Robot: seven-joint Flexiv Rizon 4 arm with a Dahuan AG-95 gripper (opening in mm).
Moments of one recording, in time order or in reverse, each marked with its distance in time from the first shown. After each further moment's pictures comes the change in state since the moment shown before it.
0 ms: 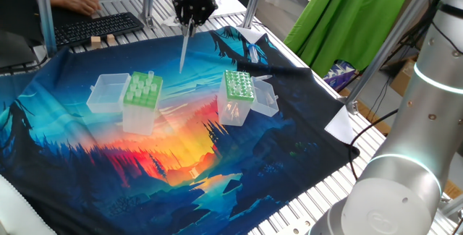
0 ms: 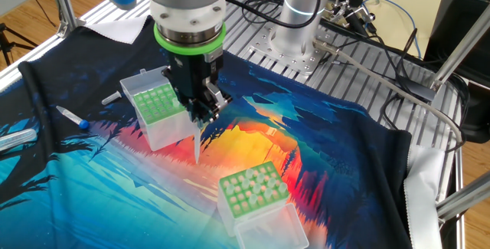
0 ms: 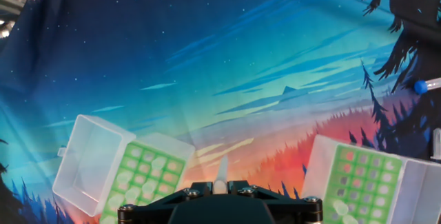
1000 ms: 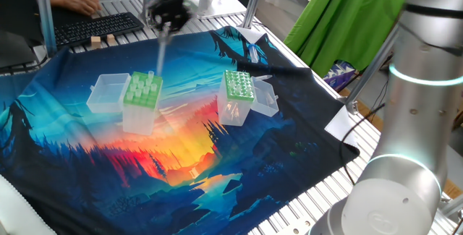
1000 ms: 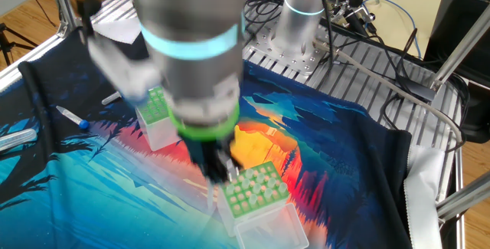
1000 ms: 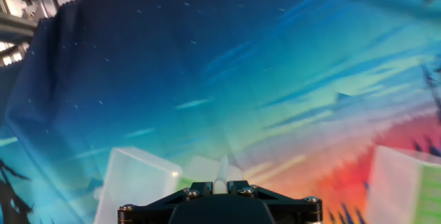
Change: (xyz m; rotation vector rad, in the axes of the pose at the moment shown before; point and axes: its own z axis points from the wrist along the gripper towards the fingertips) arm -0.044 0.077 0.068 -0.002 0.034 0.081
